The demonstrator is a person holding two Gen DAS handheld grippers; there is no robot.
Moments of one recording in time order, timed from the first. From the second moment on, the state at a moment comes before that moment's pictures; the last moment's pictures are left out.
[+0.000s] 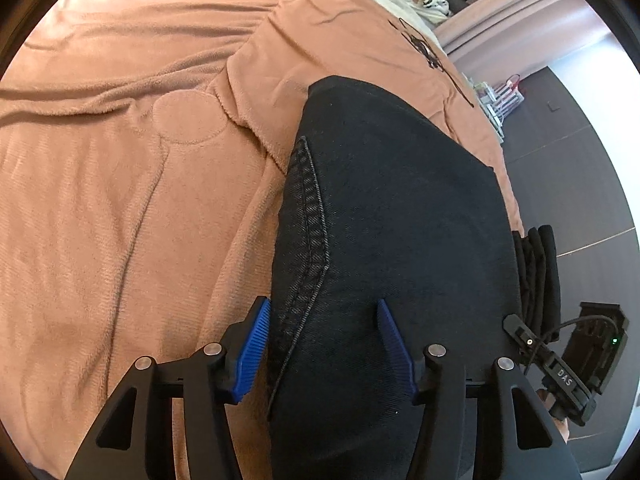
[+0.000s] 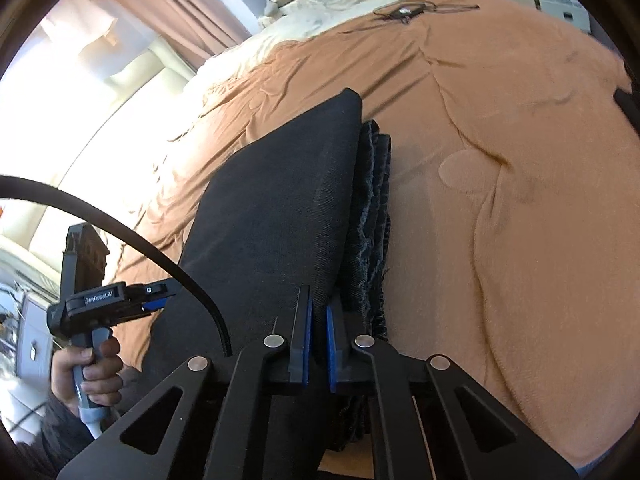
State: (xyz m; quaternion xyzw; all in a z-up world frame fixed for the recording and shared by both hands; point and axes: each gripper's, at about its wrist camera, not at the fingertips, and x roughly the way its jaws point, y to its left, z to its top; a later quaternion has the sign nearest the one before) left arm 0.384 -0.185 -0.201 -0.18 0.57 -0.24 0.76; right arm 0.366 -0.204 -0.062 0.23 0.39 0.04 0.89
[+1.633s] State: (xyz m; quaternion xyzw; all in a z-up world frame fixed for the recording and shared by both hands) left arm 0.399 -0.207 -0.219 -0.20 0.58 -0.27 0.74; right arm 0.400 -0.284 -0.118 0.37 0.43 0.17 0.80
